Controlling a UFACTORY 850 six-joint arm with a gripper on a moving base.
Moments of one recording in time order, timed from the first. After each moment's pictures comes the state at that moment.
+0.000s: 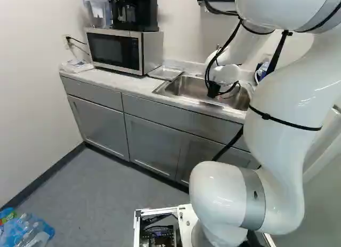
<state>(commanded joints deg) -18.8 -8.9 -47.7 5.6 26.3 0.0</state>
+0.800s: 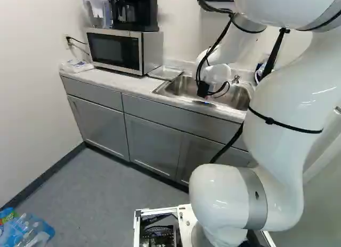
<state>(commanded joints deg) -12.2 -7.2 -45.8 5.6 26.3 0.0</state>
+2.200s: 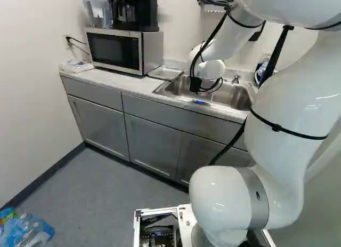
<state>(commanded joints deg) -8.0 -4.0 -45.9 5.6 26.3 0.0</state>
